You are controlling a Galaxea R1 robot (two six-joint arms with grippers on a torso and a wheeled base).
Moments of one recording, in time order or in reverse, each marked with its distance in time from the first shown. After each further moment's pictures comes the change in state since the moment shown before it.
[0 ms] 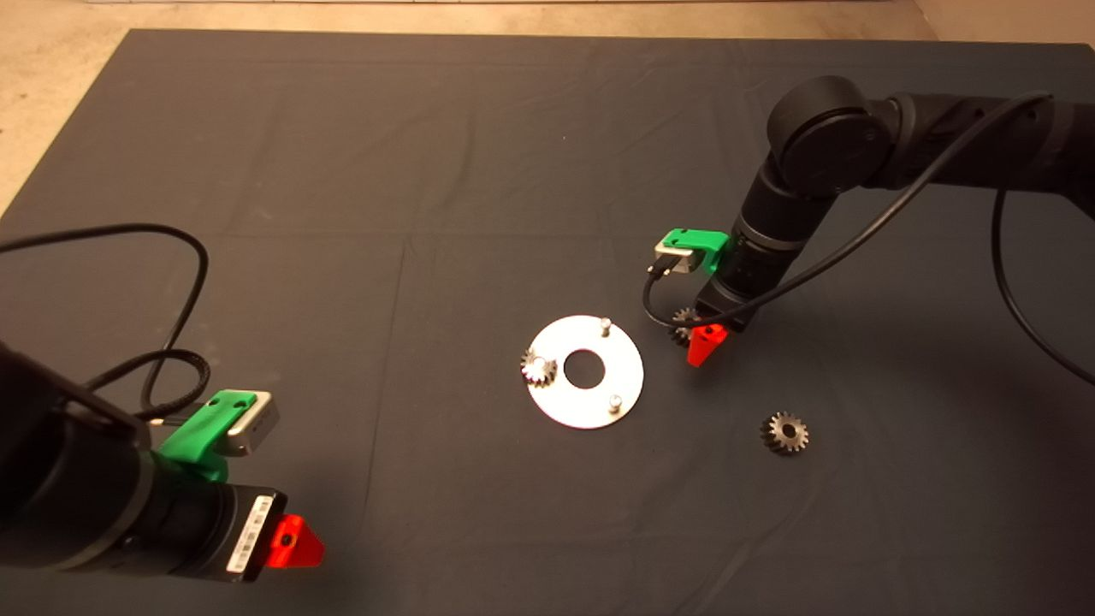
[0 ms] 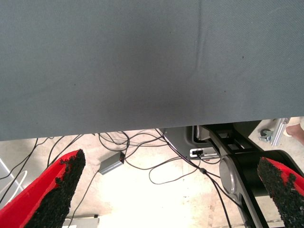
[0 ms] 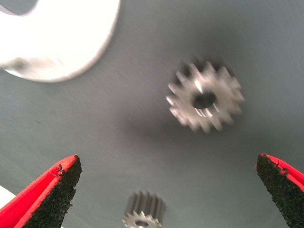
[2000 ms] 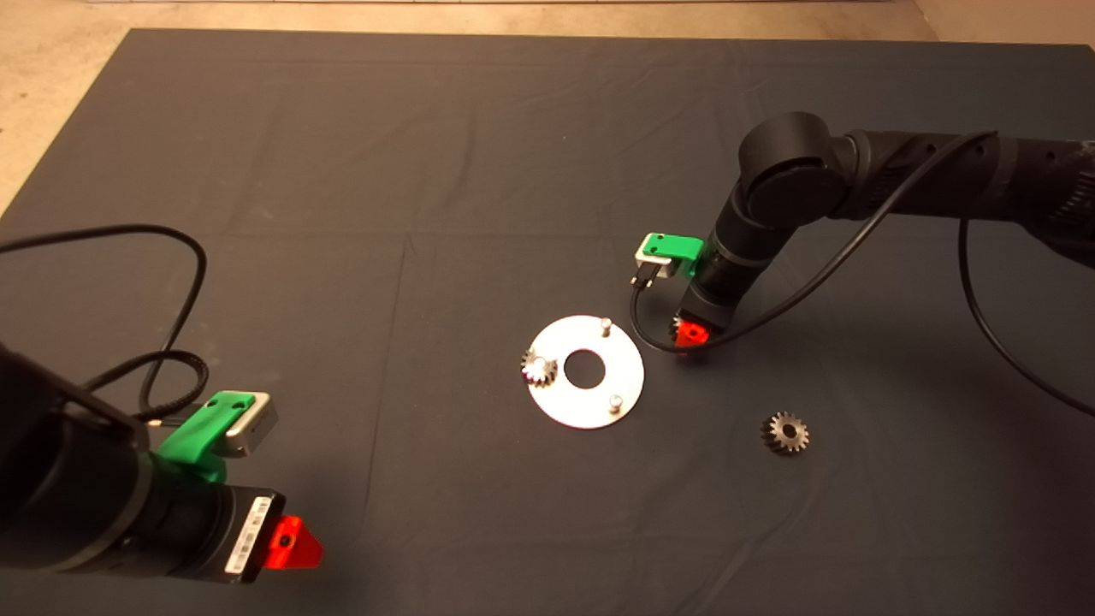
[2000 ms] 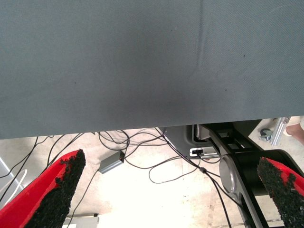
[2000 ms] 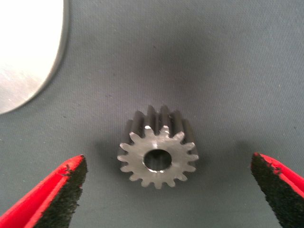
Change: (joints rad) left arm 0.000 -0.003 0.000 -0.004 0.000 0.000; right arm -0.061 0.019 -0.008 -0.240 0.001 -0.092
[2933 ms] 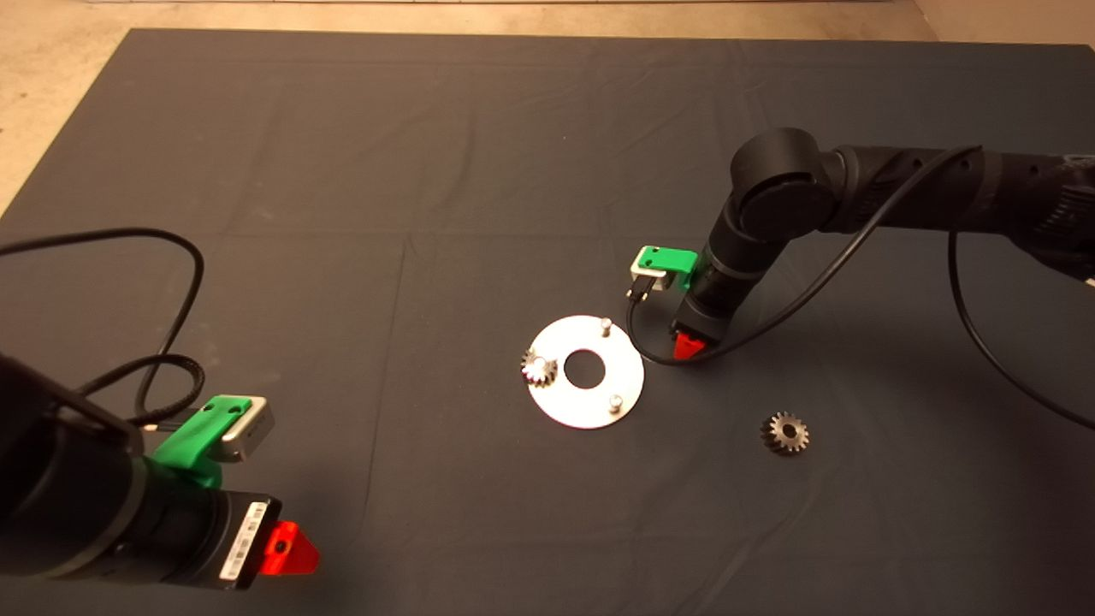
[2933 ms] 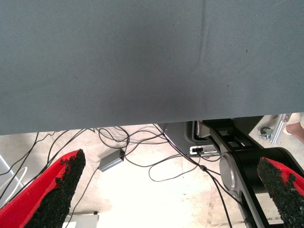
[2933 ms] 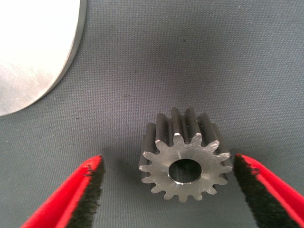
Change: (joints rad) left arm 0.000 -0.011 0.007 -0.011 0.000 0.000; right arm -0.032 0.003 0.000 -0.001 0.000 0.000
